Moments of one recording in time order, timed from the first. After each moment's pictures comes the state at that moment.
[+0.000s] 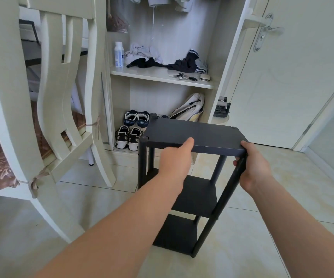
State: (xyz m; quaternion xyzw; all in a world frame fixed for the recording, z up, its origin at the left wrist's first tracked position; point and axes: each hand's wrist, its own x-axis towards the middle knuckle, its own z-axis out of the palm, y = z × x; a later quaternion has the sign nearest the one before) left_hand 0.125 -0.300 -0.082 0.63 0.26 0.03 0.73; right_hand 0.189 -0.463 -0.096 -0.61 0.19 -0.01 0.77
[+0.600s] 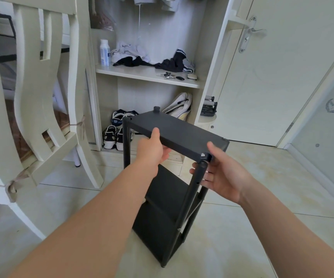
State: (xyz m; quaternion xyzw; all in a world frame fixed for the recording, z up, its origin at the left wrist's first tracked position) left_hand 0.163 -0.278 -0.098 0.55 0.24 0.07 0.80; right_hand 0.158 -0.467 -0.094 -0.65 0.04 0.23 0.73
